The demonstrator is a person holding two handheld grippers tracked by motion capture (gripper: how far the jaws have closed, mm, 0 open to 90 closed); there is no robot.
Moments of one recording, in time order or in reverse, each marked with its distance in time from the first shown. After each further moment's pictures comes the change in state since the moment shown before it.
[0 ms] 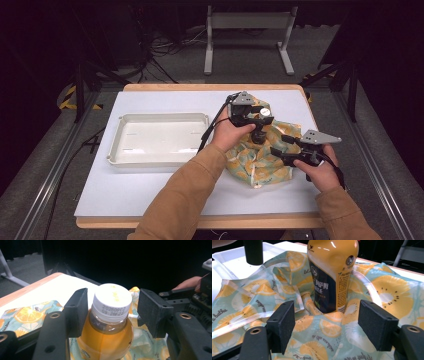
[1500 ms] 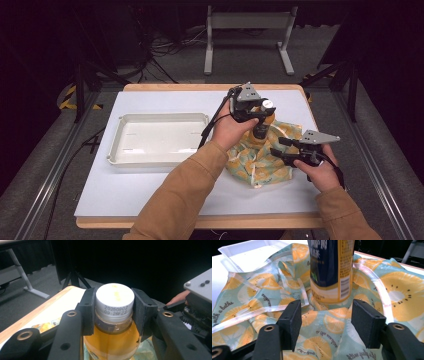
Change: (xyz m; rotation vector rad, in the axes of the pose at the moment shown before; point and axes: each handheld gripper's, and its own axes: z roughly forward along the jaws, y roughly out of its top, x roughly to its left) left arm -0.024 0.038 -0.026 -0.028 0.088 0.112; right arm -0.001 0.000 0.000 0.029 0.044 -0.015
